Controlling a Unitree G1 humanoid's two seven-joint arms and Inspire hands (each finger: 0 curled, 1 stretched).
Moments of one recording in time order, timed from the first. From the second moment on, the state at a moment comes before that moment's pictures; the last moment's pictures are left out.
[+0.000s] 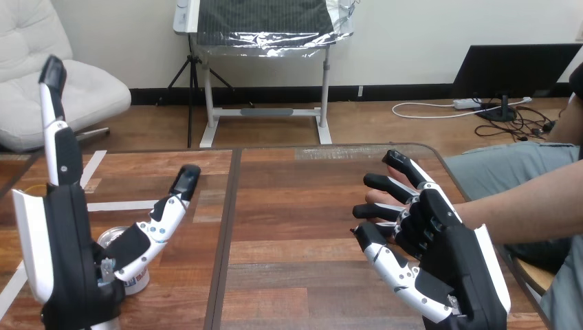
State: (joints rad) left arm 0.33 0.06 0.05 -0.26 0.41 -0.61 0.43; right arm 0.49 -0.11 0.23 -0.39 0.05 -0.33 -0.02
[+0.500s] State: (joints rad) left arm 0.33 0.06 0.05 -0.26 0.41 -0.46 0.42; right arm 0.47 -0.11 0.23 -0.39 0.05 -0.33 -0.01
